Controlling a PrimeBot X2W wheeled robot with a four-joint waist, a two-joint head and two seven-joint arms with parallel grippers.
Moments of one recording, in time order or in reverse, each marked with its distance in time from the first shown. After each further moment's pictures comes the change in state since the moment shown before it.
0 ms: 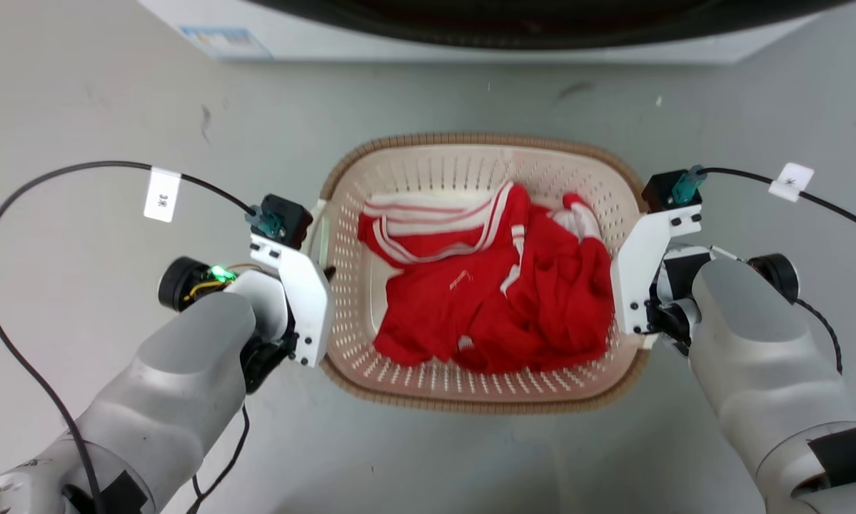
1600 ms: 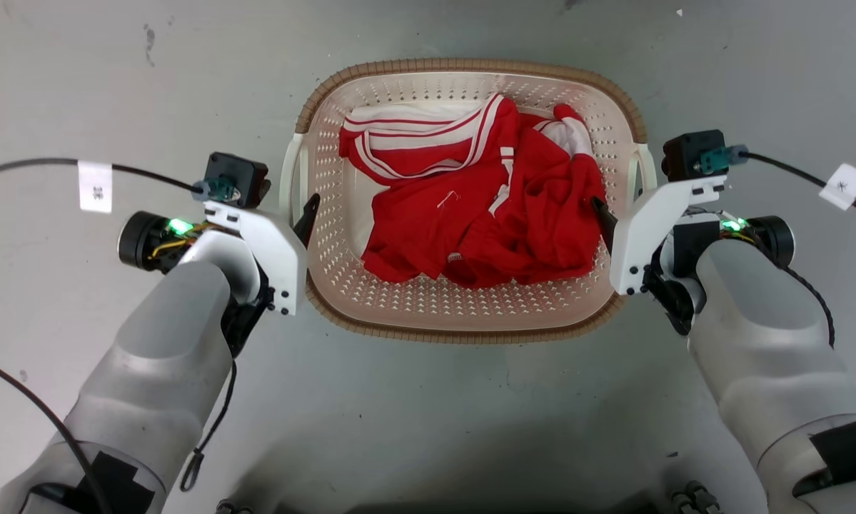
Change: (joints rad) left arm 0.058 -0.066 0.528 0.038 0.472 0.000 -0.156; right arm 0.013 -0.005 0.024 -0.094 0.125 0.002 -0.284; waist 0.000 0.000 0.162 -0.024
